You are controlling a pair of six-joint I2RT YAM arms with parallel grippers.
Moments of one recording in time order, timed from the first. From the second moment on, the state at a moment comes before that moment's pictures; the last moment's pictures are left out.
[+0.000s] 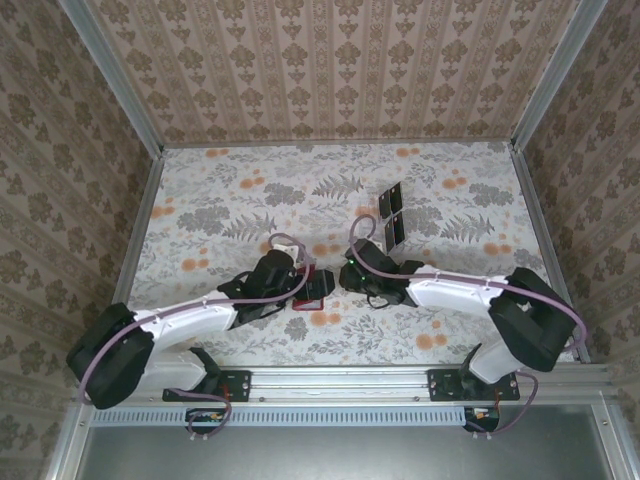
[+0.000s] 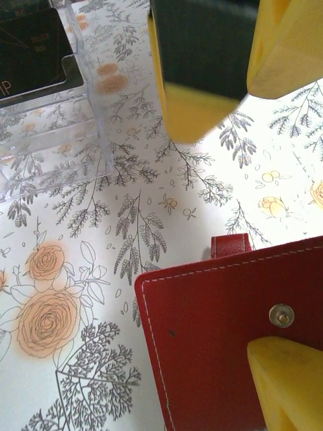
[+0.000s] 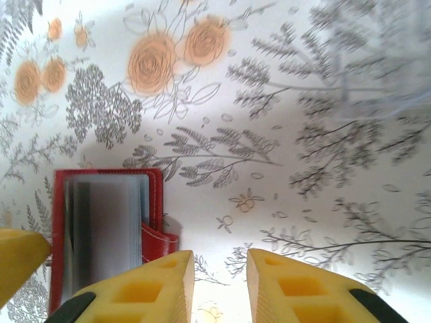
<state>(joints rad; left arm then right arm) -0.86 1.25 0.49 0.09 0.09 -0.77 0.81 1.48 0.76 -0.18 0.12 0.94</state>
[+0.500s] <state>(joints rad) -0.86 1.20 0.46 0.09 0.03 -0.77 0.82 1.61 0.82 -0.20 0.10 0.92</state>
